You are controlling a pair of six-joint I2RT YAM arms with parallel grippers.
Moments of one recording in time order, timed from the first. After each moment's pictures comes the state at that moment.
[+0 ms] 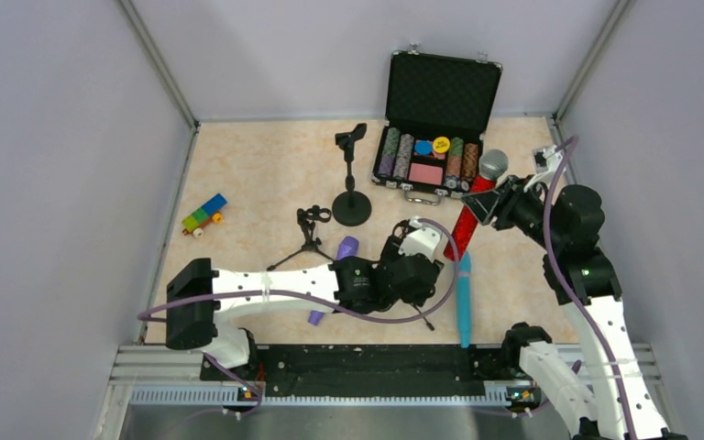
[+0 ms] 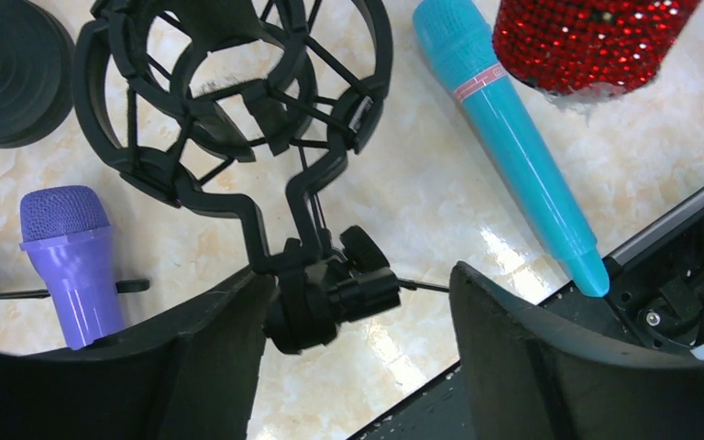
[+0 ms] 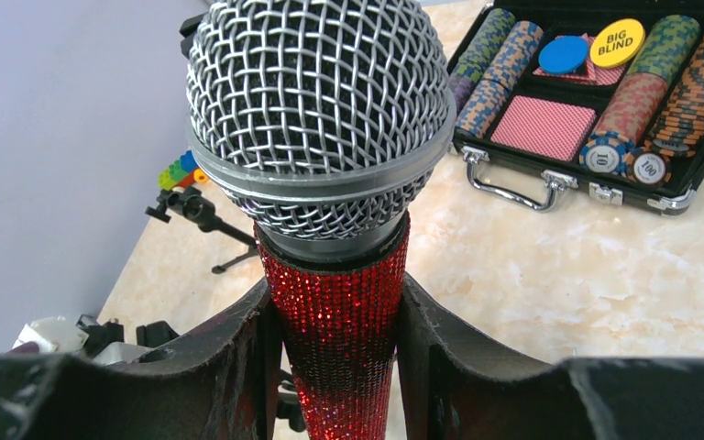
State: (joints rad) left arm -1.35 1.56 1.24 -0.46 -0.54 -0.55; right arm 0.12 0.71 0.89 -0.38 -0.44 0.44
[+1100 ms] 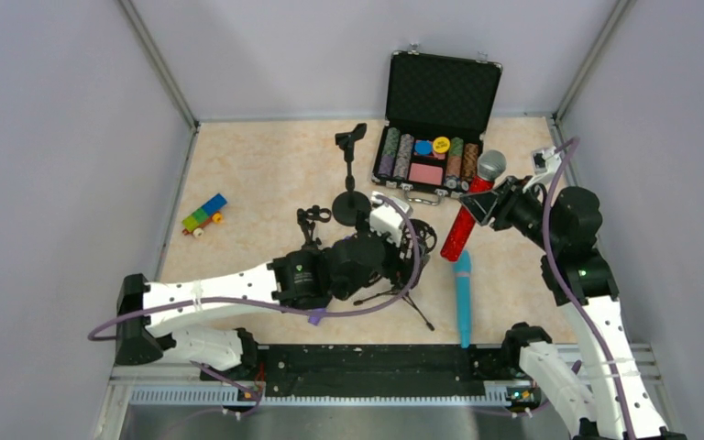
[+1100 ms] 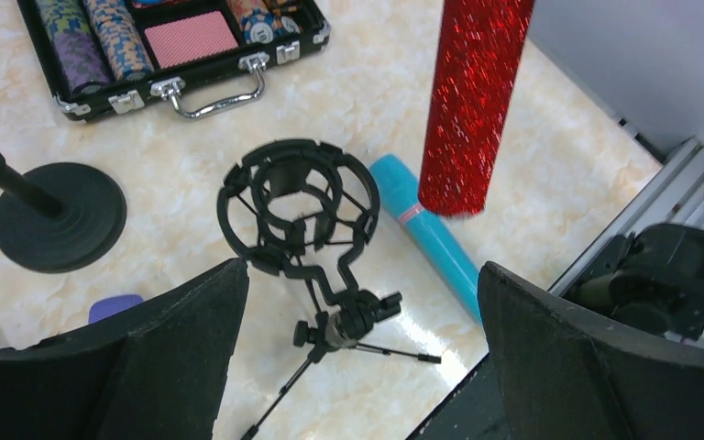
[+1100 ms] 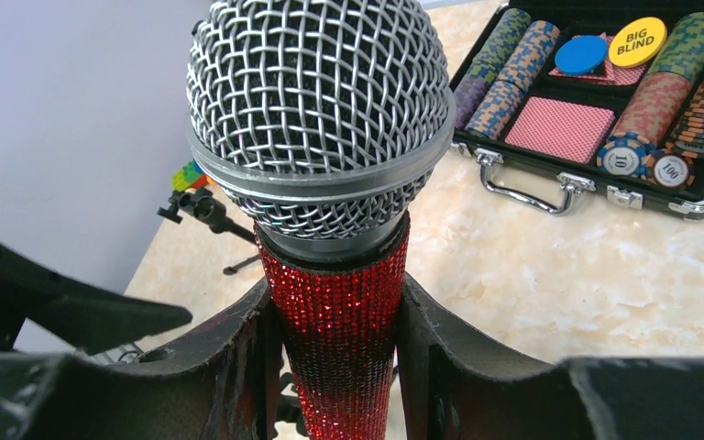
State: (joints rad) left arm -1.33 1.27 1.13 -0.23 -0.53 -0.38; right arm 0.12 0.70 0.86 -0.33 -0.46 0.47
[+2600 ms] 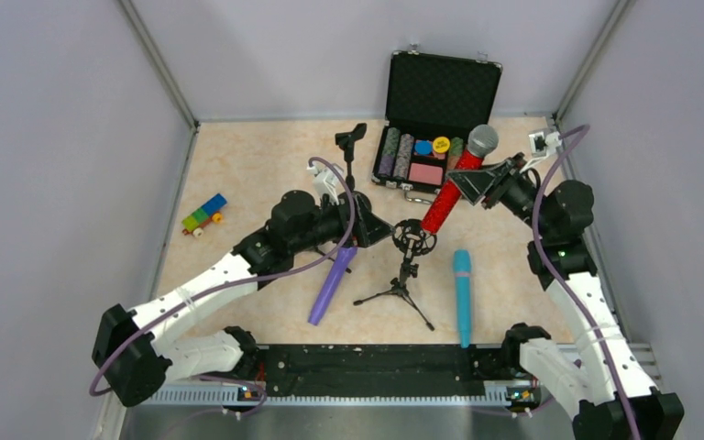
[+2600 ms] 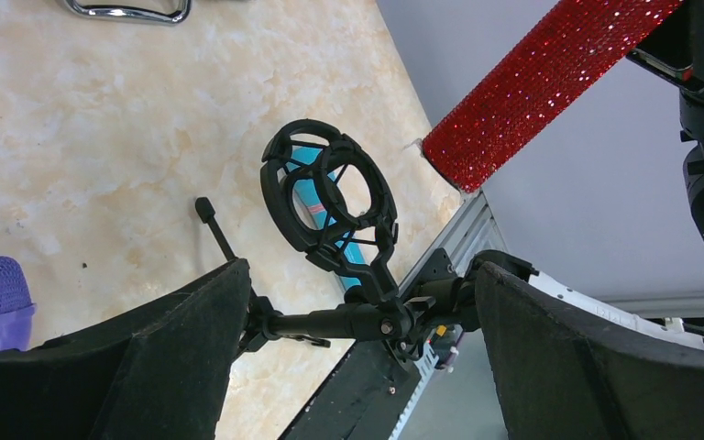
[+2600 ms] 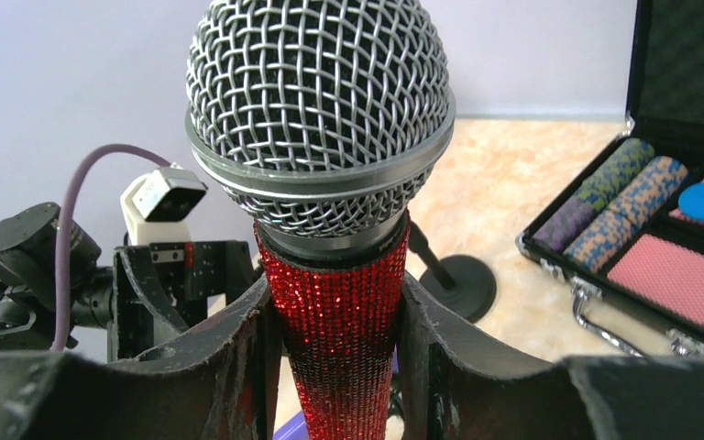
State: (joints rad) left arm -0.76 1.11 0.83 0.04 0.26 -0.79; right arm 0.12 0.83 0.77 0.20 -0.62 0.65
